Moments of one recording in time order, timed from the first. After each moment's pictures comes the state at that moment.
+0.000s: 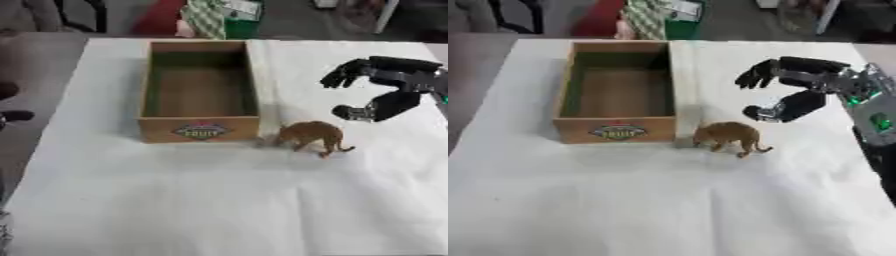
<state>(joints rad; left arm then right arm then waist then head) -0.18 0.25 -0.13 -1.98 0.03 0.08 0.34 -0.44 -0.68 0.02 -1.49 0.42 -0.38 0.77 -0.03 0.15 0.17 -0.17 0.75</state>
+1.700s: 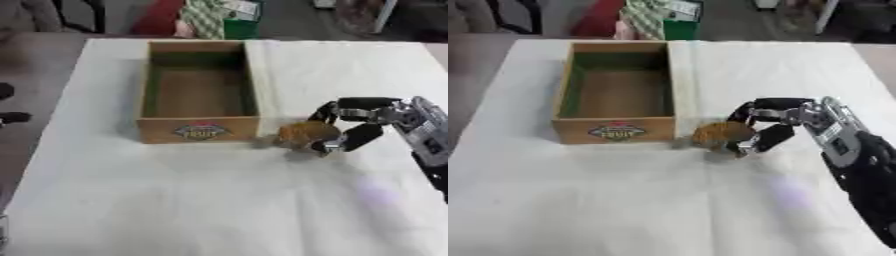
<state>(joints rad) -0.18 0.25 -0.14 -1.98 0.03 0.08 0.34 -0.43 -0.62 0.11 -1.36 0.58 -0.38 0.77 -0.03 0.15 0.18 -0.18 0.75</state>
